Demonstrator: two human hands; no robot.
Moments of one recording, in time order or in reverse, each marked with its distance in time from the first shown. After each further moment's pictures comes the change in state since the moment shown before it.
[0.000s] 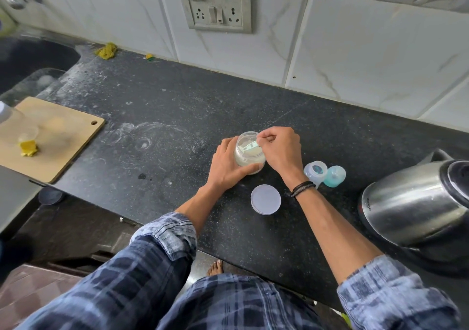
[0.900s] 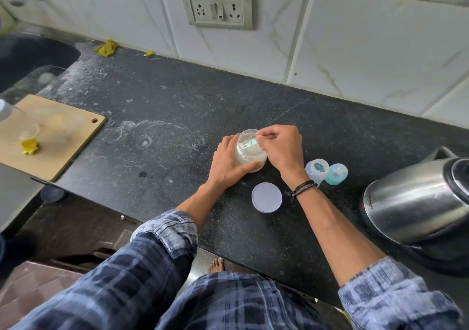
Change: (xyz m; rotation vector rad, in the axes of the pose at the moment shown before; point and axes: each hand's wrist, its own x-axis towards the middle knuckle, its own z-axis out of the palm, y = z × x) left_hand 0.001 -0.004 0.002 0.017 -0.002 0.010; right_hand 0.001 0.003 0.004 0.148 -0.002 0.062
